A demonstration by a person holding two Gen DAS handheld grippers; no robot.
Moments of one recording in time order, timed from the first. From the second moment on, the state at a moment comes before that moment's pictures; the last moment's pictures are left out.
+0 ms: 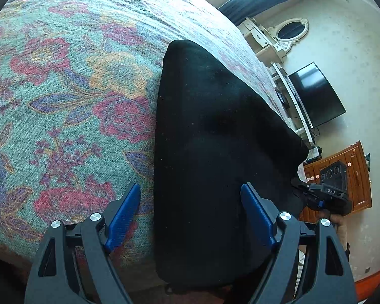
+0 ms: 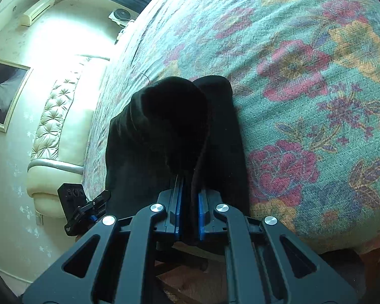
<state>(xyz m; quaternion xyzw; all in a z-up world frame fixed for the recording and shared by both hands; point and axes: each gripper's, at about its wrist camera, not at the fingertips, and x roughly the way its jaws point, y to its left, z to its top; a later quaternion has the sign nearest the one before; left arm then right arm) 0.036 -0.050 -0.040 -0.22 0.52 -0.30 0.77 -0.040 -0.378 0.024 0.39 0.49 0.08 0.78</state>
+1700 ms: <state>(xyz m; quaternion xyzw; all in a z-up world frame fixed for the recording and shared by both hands) 0.008 -0.047 -0.001 -0.21 0.46 -0.33 0.79 -0.076 -0.435 0.034 0.39 0.45 0.10 0.80</state>
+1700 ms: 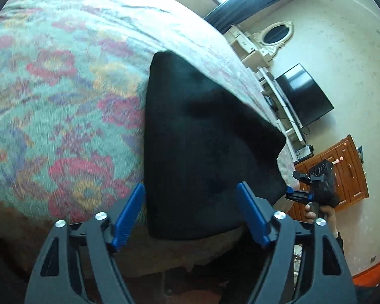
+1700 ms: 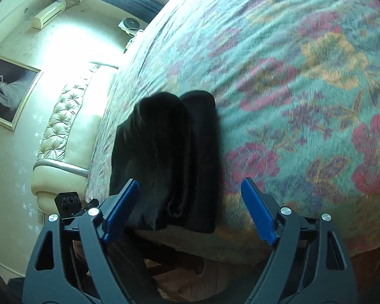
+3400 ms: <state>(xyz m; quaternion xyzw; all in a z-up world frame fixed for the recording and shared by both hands) 0.233 0.012 -0.012 -0.24 0.46 -0.23 0.82 0.206 -0.336 -0.011 0.44 0.43 0.22 0.76</state>
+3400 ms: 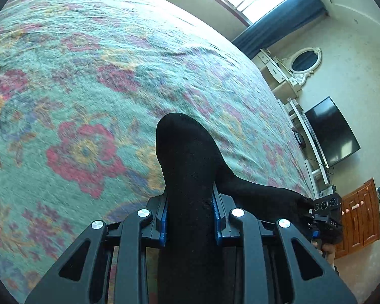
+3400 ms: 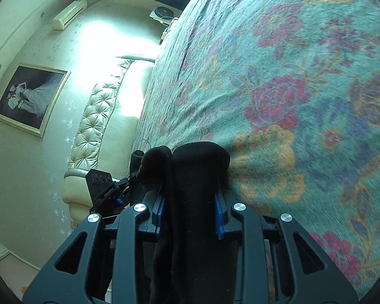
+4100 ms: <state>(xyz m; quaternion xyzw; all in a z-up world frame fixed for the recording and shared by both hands) 0.252 0.052 -0.037 -0.28 0.47 -0.23 0.80 0.222 -0.336 -0.040 0.50 0.43 0.22 0.72</state>
